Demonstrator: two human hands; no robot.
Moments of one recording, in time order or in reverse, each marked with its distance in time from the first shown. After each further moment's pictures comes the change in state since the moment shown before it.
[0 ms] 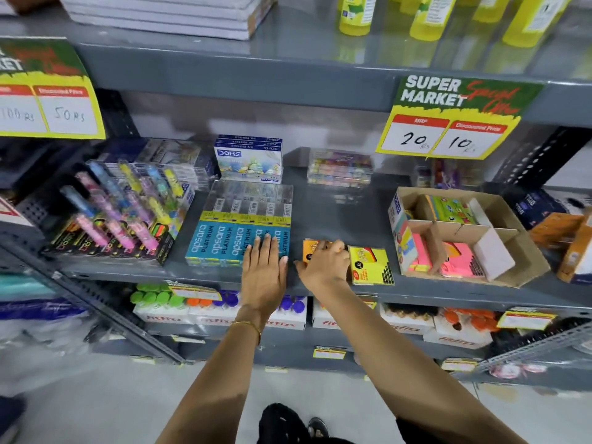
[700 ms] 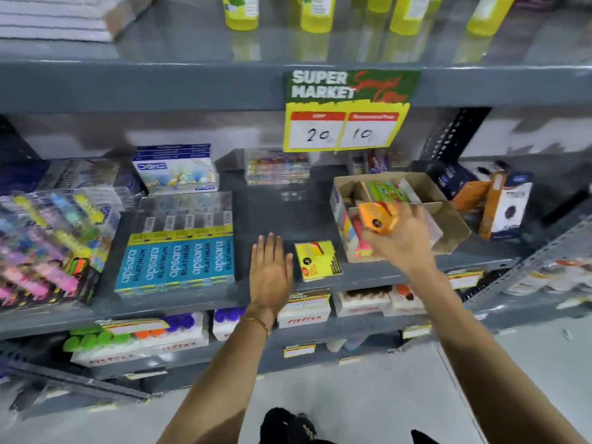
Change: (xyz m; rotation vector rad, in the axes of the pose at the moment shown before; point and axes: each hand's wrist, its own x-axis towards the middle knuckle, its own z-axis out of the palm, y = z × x) left_hand 0.019 0.090 0.034 -0.120 -0.042 0.171; right_hand -0.024 0.184 -0.114 0.497 0.324 0.131
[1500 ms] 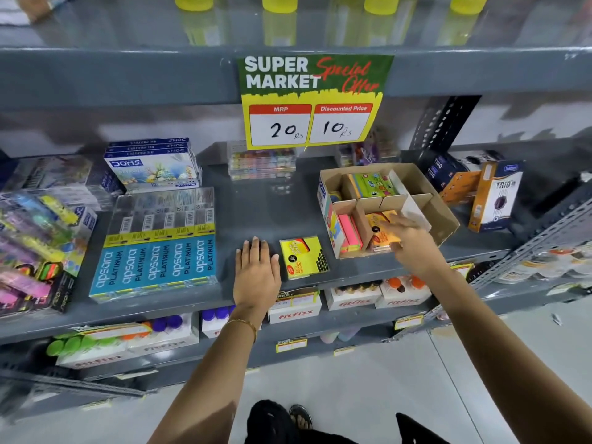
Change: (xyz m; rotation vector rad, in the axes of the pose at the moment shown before) left_hand 0.001 0.002 0.012 0.087 -0.091 -0.061; right_hand 0.039 0.094 0.006 -0.329 -0.223 -0.221
